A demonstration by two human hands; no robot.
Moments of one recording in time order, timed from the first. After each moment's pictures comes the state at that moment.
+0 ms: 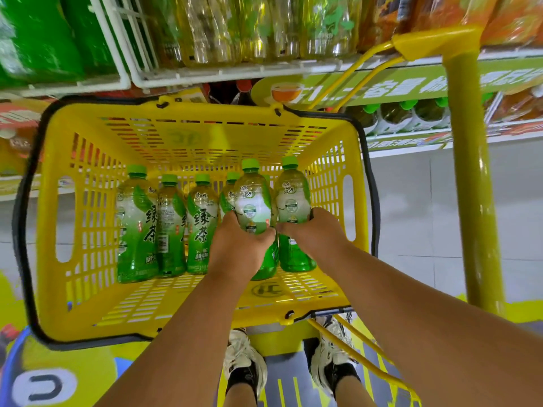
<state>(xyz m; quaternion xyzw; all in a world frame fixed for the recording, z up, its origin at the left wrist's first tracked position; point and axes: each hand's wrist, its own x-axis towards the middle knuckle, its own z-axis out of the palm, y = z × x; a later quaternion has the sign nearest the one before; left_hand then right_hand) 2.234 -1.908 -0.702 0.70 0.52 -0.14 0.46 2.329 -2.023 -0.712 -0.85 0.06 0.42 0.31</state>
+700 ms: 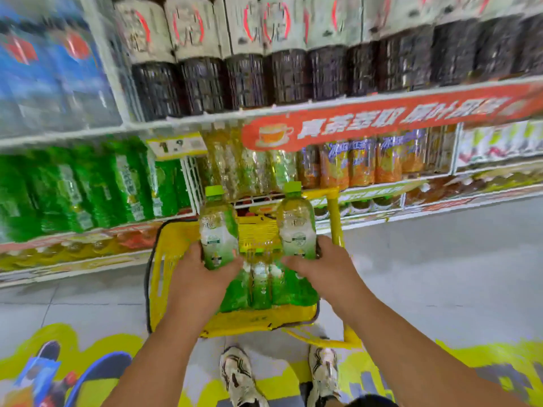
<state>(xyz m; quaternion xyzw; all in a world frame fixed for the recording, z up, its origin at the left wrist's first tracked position) 2.207 -1.888 -0.375 0.74 0.47 0.02 0.49 2.335 -2.065 -0.391 -0.81 -0.01 0.36 0.47</state>
